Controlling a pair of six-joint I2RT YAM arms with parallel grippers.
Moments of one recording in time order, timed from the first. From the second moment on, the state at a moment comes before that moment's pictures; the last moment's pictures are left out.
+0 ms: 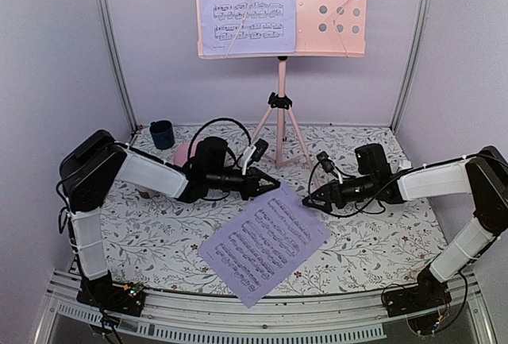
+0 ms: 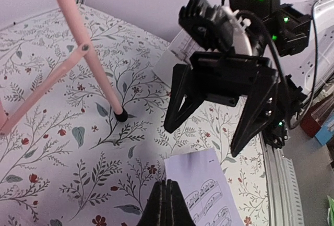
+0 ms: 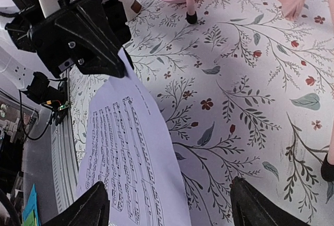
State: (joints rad) left arm -0.76 1.99 1.07 0.58 0.65 -0.24; right arm 0.49 1.56 0.71 0.17 -0.74 0.18
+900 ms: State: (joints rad) left arm -0.76 1.71 0.91 0.61 0.71 -0.05; right arm 0.68 1.43 0.82 0.04 -0.69 0.01
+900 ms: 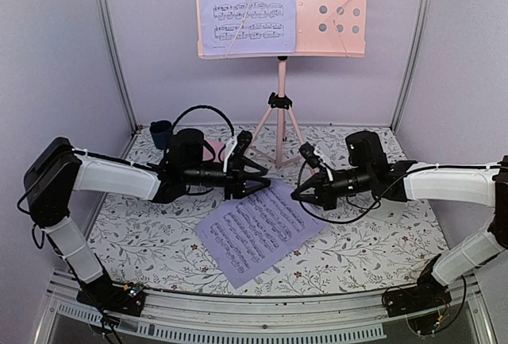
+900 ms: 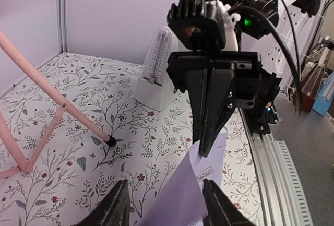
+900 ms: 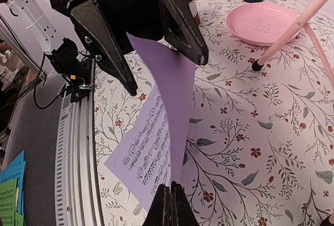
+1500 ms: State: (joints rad) left arm -0.75 1.55 0.80 0.45 0.63 0.11; right arm 0.74 1.28 0.87 -0.16 -0.65 -0.21
